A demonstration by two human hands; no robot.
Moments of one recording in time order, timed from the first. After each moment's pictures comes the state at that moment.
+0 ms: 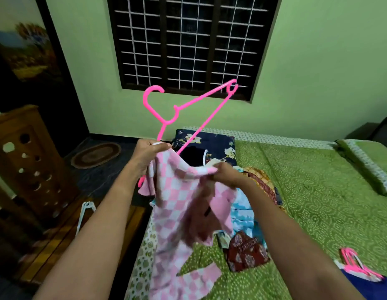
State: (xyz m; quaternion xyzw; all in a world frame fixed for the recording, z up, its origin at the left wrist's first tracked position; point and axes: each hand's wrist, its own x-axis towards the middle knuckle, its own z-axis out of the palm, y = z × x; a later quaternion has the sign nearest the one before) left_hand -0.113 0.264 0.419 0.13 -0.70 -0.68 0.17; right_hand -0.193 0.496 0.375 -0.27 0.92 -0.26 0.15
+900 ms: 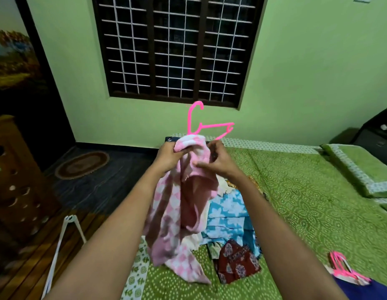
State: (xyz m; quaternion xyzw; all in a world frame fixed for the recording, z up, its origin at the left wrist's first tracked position) left_hand -0.162 0.337 0.425 0.04 -0.83 -0.53 0.17; right_hand -0.204 0.507 0.415 -0.25 0.81 -0.53 0.00
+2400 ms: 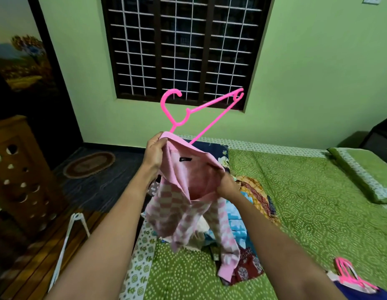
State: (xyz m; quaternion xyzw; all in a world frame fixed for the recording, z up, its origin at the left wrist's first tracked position) left_hand -0.149 0.315 0.437 0.07 -0.63 -0.73 0.24; right_hand -0.204 0.521 0.355 -0.14 0.94 -0.30 0.05
